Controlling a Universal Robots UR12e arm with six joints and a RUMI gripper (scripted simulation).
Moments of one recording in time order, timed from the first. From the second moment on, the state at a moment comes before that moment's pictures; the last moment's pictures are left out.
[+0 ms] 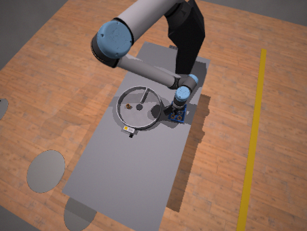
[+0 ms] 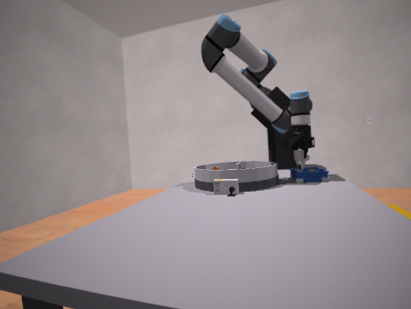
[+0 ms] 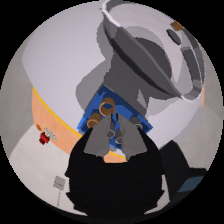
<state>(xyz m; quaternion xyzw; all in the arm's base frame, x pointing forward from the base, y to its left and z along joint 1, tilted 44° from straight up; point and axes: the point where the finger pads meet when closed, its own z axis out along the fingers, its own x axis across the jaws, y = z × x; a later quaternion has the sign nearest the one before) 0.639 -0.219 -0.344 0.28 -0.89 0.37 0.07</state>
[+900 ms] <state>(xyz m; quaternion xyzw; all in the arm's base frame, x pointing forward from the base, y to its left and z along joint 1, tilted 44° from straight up) 0.639 -0.220 -0.345 0.28 -0.89 0.37 0.07</state>
